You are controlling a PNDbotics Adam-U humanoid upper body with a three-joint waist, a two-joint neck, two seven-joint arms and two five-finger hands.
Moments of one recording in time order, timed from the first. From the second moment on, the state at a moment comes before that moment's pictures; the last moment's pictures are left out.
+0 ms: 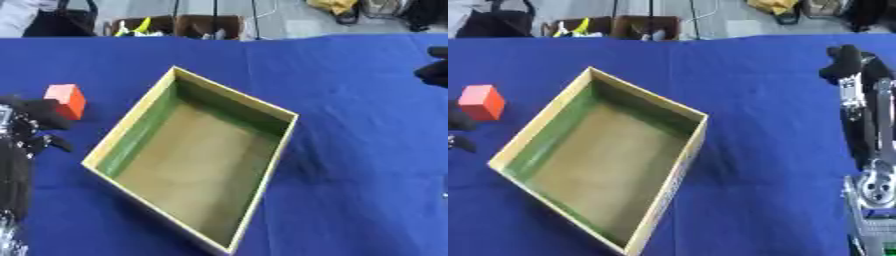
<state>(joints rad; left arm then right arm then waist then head) -0.37 0.13 0.04 -1.98 -0.06 0.19 0.12 -0.36 -0.24 -0.18 -1.98 0.34 0.05 -0.21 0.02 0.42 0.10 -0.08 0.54</state>
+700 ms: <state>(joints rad) -0.60 0.43 0.08 -1.98 -0.26 0.04 0.05 -0.33 -0.26 -0.18 -1.98 0.34 0.05 -0.21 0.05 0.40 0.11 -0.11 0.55</state>
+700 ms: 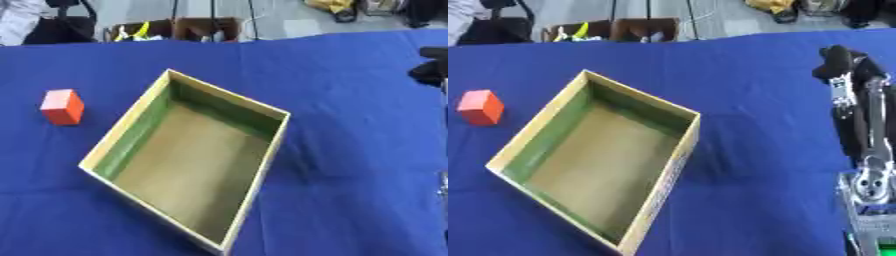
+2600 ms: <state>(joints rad) -0.90 0.71 -0.11 -1.60 -0.92 -0.03 -0.50 -0.34 -0.26 -0.17 -1.98 0.34 0.04 -0.19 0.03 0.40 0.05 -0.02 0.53</state>
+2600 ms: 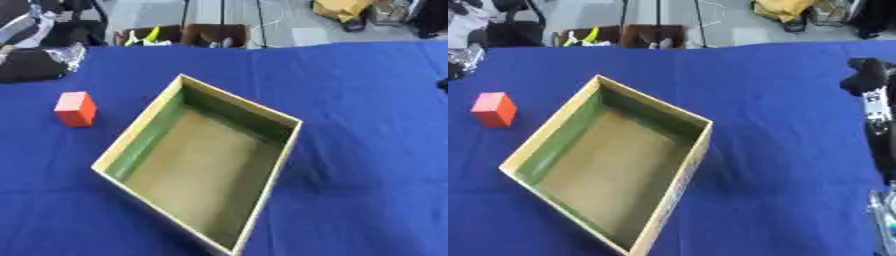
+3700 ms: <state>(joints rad) -0.97 0.70 -0.11 -1.33 -1.02 -0.11 -0.85 -0.34 -0.27 -0.17 -1.98 0.34 0.04 -0.19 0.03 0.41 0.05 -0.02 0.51</state>
